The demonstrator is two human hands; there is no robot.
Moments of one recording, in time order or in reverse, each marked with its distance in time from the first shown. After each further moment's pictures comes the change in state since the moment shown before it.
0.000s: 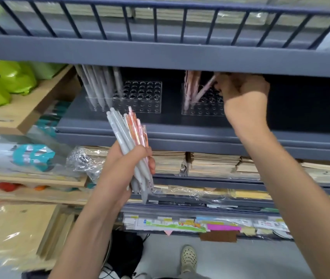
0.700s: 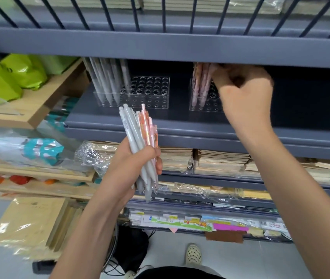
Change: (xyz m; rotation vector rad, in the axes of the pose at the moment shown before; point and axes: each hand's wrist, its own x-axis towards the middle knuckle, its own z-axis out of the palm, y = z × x) left_hand 0.002 -0.008 -0.008 0.084 -0.072 0.009; right_hand -0.018 -0.020 0.011 0.053 -0.036 -0.118
